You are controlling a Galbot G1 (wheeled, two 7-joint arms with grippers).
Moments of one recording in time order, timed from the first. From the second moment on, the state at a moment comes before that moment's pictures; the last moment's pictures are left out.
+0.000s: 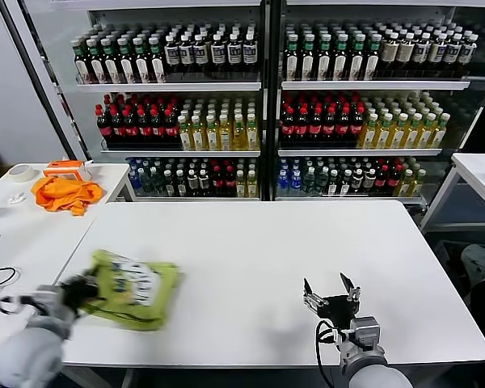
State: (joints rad) left arm 1.40 -0.81 -0.70 -2.00 -0.69 0.54 -0.28; right arm -1.40 1.15 0.29 2.20 0.33 -0.48 0.36
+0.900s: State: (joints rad) left arm 1.19 -1.19 -0.20 -2.04 -0.56 0.56 -0.28; right arm -1.41 1.12 0.35 2.21 0.34 -0.48 0.35
